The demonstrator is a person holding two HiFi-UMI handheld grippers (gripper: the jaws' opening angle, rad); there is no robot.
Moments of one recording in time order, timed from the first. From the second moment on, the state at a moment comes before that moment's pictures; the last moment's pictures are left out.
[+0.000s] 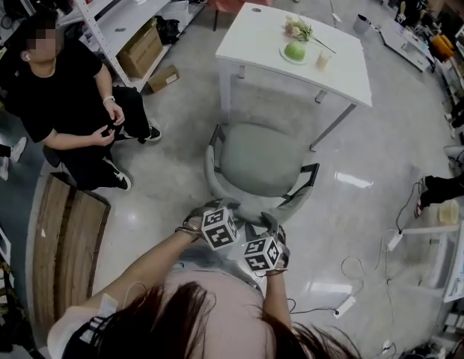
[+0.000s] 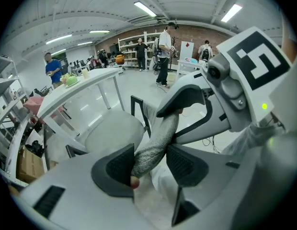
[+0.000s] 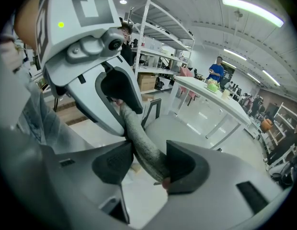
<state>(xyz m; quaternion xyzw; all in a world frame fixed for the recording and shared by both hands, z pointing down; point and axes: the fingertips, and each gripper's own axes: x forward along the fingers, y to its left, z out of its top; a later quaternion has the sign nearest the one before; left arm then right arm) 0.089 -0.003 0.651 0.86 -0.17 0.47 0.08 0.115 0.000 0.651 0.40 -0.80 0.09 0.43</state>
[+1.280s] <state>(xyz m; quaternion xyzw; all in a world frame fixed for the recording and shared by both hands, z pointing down) 0.126 -0.146 0.651 0.86 -0.15 0.48 0.10 0.151 -0.146 0.656 0.37 -0.79 0.12 0.47</state>
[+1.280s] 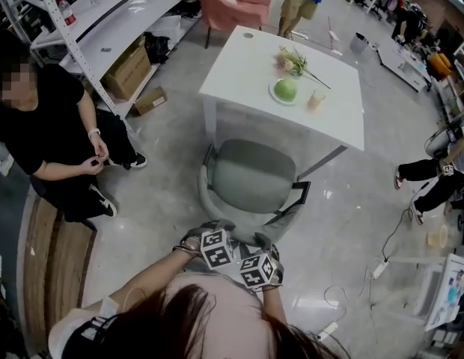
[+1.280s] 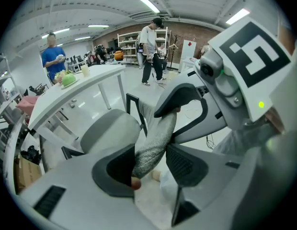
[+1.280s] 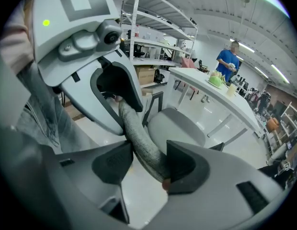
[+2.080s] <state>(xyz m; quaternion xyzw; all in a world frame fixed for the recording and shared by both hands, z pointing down) 0.129 -0.209 0.653 0.87 -0.15 0.47 0.09 0.153 -0.210 0.661 0.37 -0.79 0.12 0.48</state>
